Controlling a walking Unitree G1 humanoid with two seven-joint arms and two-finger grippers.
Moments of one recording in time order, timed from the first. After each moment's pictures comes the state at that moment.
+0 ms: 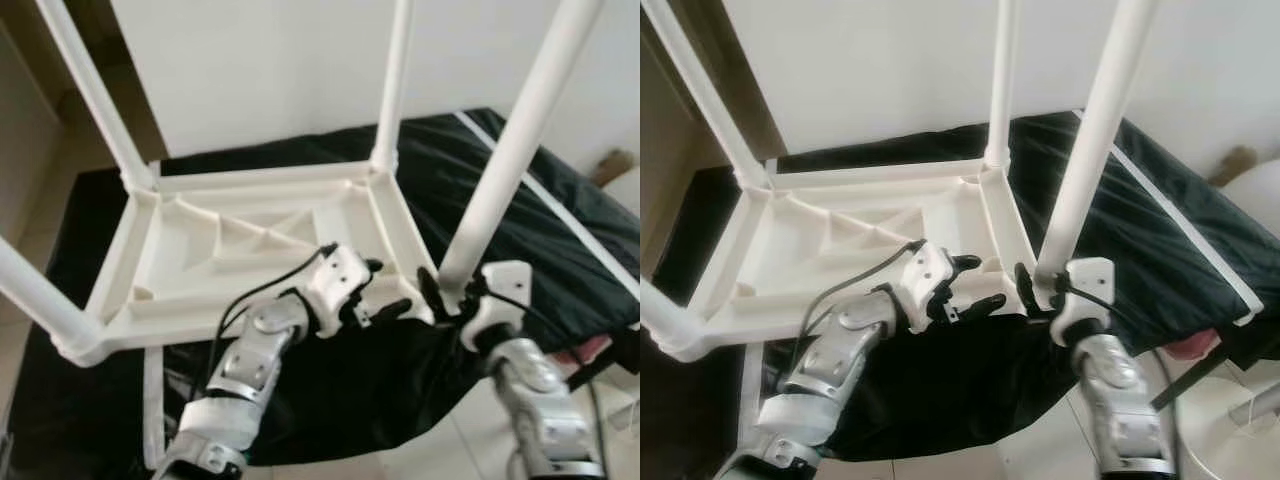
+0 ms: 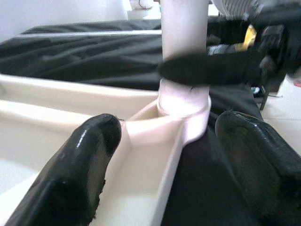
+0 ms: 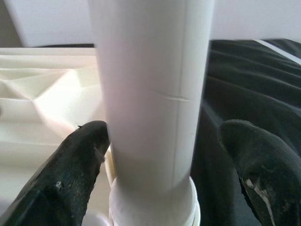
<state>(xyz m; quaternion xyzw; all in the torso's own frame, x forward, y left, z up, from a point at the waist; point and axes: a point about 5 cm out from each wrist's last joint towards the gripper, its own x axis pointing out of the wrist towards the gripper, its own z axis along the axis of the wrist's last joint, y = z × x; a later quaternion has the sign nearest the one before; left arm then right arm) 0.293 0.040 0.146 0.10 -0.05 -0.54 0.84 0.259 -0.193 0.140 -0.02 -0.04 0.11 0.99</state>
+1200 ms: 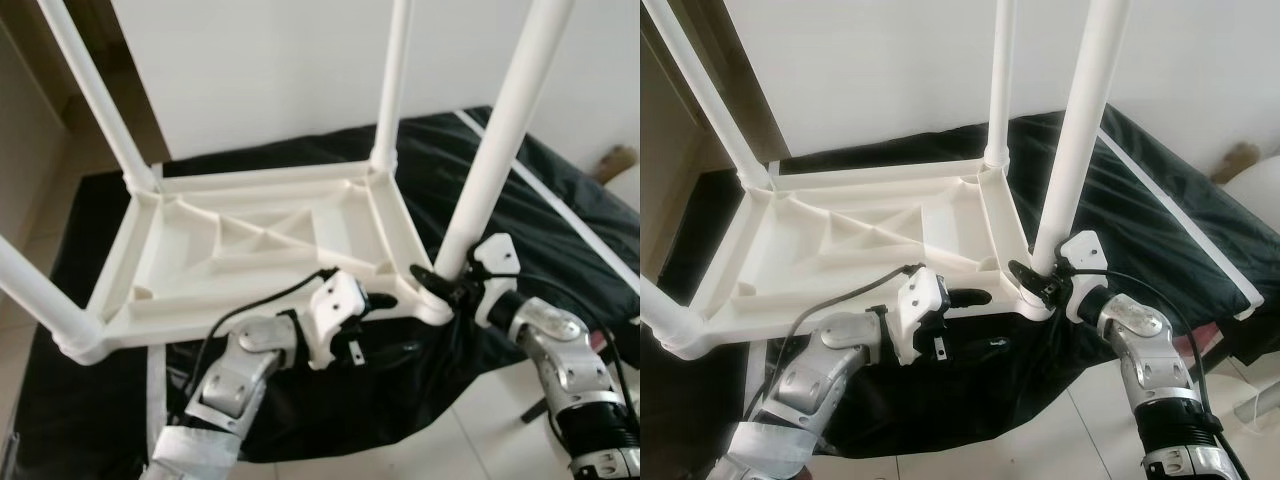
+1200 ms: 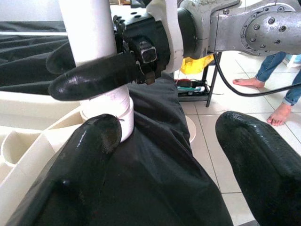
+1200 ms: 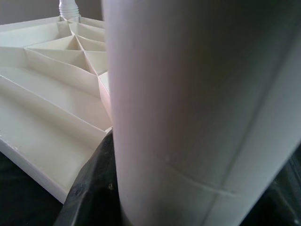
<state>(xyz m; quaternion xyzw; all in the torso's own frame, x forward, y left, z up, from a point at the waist) 0.259 0.037 0.146 0.07 -0.02 -0.63 0.77 0.303 -0.197 0.138 -0.10 0.00 0.32 0.94</state>
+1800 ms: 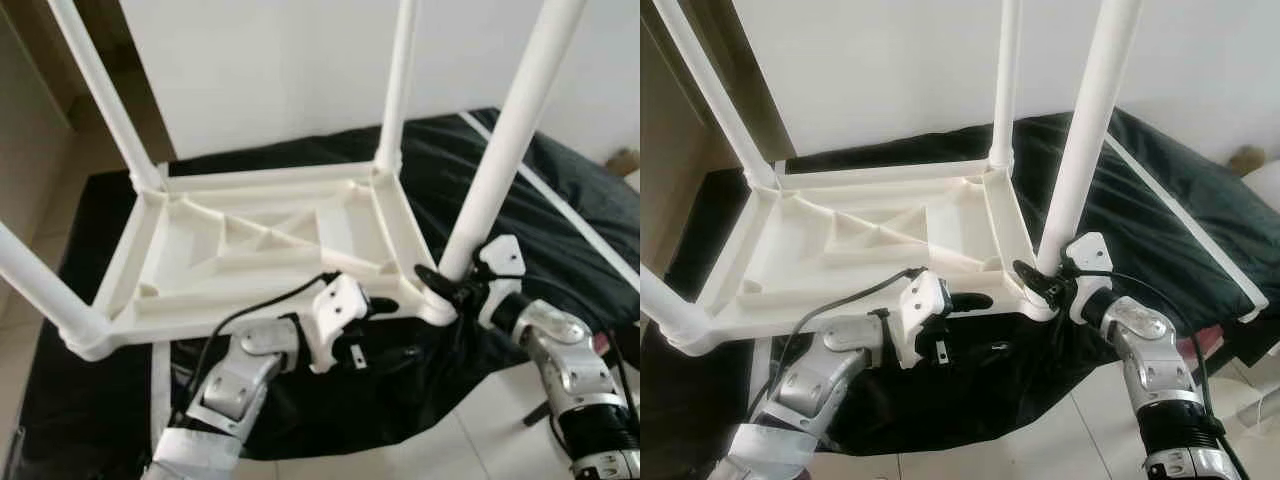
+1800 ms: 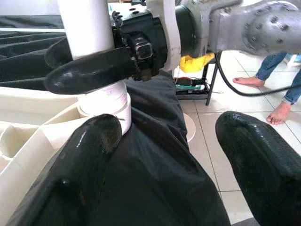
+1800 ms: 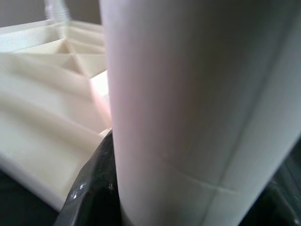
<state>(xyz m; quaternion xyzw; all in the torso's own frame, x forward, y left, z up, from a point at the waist) 0.257 0.034 0.144 0.07 -0.01 -0.64 0.77 0.300 -0.197 0.135 -0.08 -0.01 0.26 0.96</state>
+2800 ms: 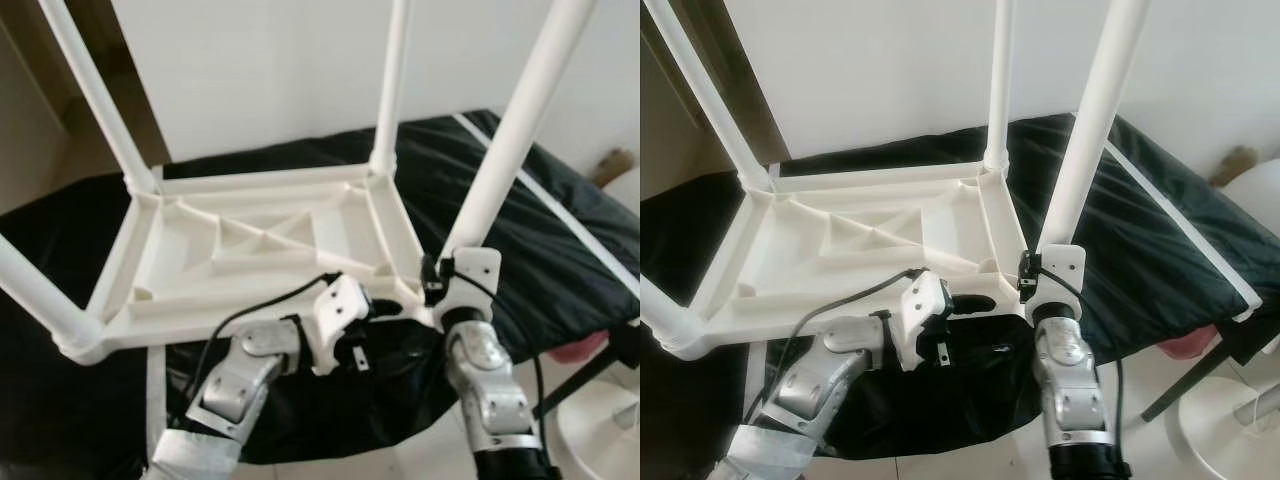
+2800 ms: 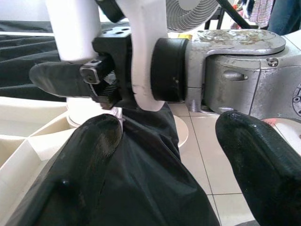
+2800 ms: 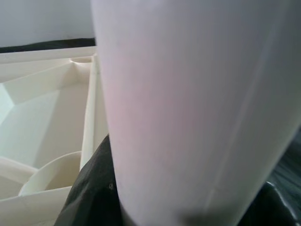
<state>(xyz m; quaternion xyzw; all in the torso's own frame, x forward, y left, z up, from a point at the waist) 0.253 0.031 0.147 0.06 -0.01 -0.65 0.76 0.284 -0.147 0.134 0.01 0.00 -0.10 1.00</state>
